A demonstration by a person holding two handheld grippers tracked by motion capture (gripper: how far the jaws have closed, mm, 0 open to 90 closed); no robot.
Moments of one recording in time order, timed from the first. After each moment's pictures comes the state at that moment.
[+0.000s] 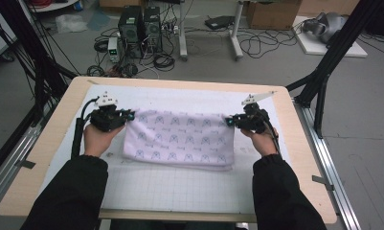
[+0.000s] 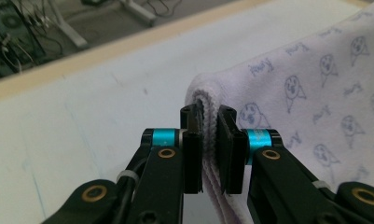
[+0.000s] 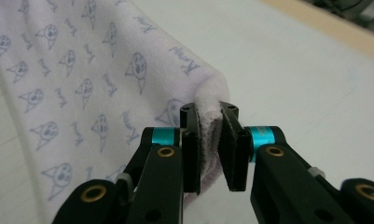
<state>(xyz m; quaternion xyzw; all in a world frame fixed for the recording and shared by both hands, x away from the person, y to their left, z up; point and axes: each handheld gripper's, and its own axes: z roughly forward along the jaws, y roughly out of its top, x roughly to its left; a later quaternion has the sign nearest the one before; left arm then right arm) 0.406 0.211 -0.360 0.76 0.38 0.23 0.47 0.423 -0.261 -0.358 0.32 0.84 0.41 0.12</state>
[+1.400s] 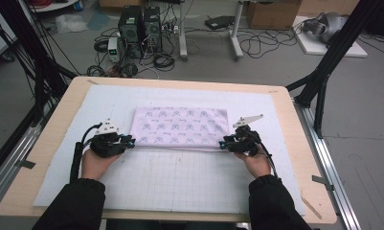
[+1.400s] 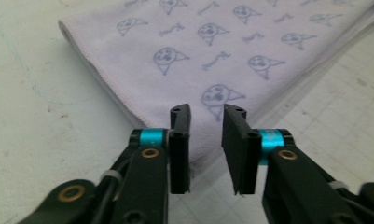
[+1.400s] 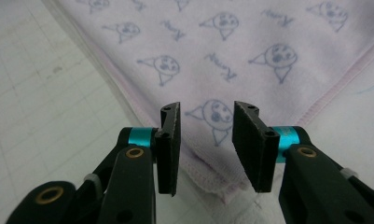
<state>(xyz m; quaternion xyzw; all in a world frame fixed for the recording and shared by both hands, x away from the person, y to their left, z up) 0.342 0.218 -0.422 0.80 0.37 0.16 0.44 0.377 -0.247 -0.417 0.34 0.85 0.38 0.08</state>
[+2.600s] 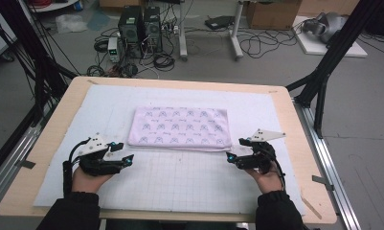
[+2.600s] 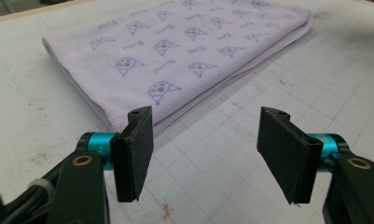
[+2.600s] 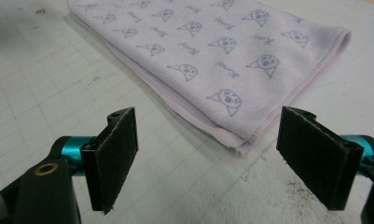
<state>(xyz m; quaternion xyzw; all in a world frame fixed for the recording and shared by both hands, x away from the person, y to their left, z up) 0.285 0.225 -0.415 0.78 0.34 0.17 0.49 0.317 -0.273 -0.407 0.35 0.81 0.45 0.14</state>
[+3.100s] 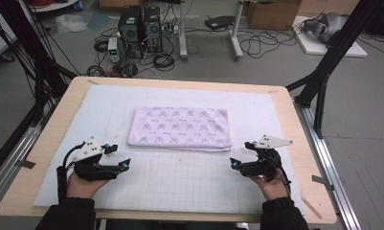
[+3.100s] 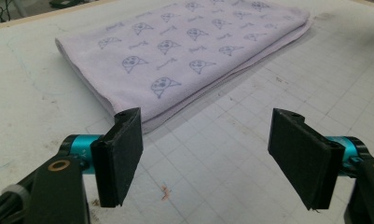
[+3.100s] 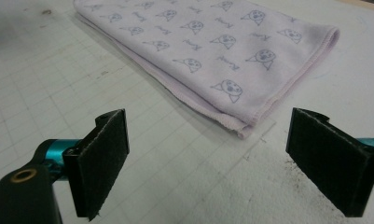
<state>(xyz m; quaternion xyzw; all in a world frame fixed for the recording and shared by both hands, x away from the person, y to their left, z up) 0.268 0.231 -0.410 0.78 0.35 0.19 0.49 0.294 -0.281 -0.405 0.35 0.80 0.46 0.15</state>
